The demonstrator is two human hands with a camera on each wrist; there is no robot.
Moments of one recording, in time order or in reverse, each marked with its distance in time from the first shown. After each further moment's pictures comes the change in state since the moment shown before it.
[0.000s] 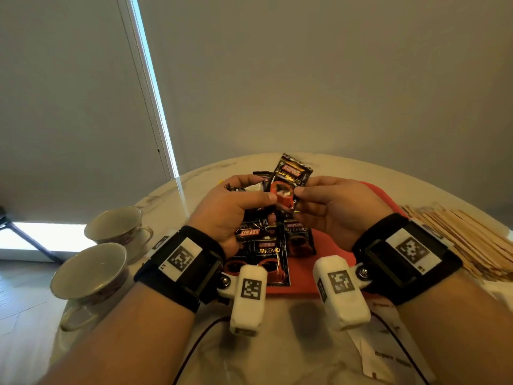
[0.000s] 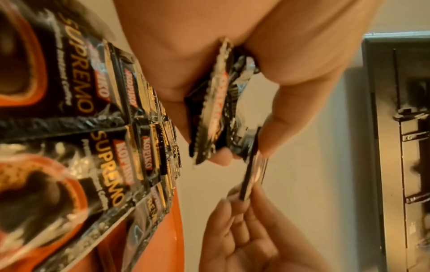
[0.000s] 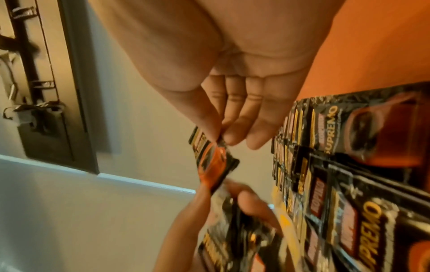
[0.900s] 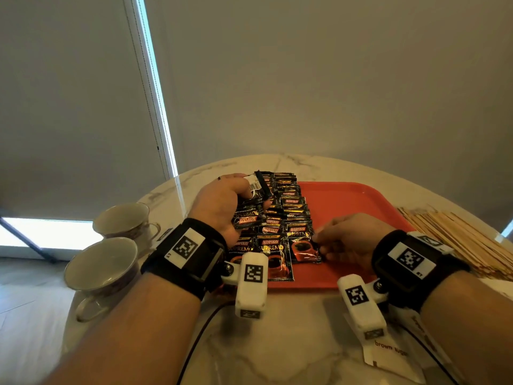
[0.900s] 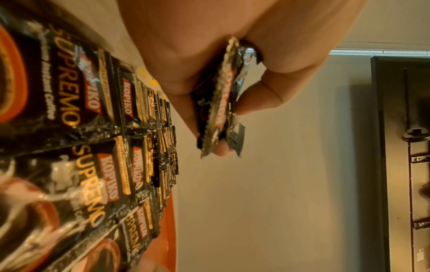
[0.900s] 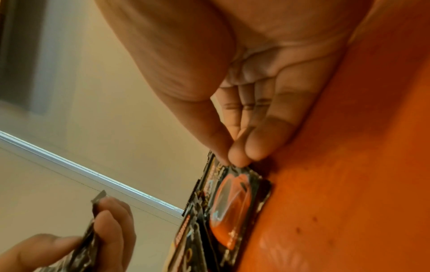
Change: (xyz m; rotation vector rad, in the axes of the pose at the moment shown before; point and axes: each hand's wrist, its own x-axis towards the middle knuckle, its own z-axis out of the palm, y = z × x) left_hand 0.003 0.012 -0.008 -0.182 0.180 -0.080; right_hand -0.007 0.025 -0.033 -0.462 0.143 0.315
